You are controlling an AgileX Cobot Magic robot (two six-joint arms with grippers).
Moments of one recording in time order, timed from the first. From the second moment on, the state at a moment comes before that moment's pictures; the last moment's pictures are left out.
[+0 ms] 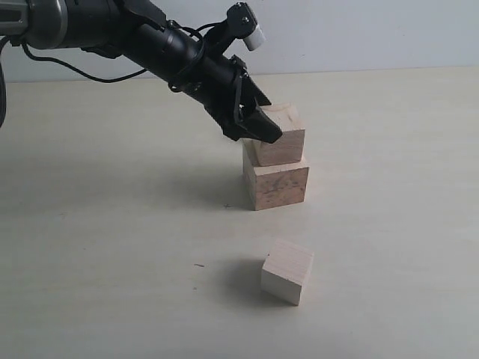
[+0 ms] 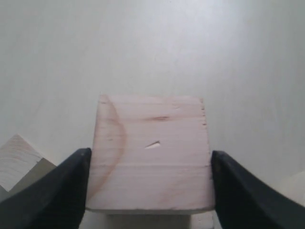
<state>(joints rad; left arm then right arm) -0.50 2.16 -1.67 -0.96 0.89 1.49 -0.09 0.01 0.00 0.19 0.34 -0.19</state>
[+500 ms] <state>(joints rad) -0.50 2.16 -1.67 -0.96 0.89 1.48 -0.09 0.01 0.00 0.19 0.34 -0.19</state>
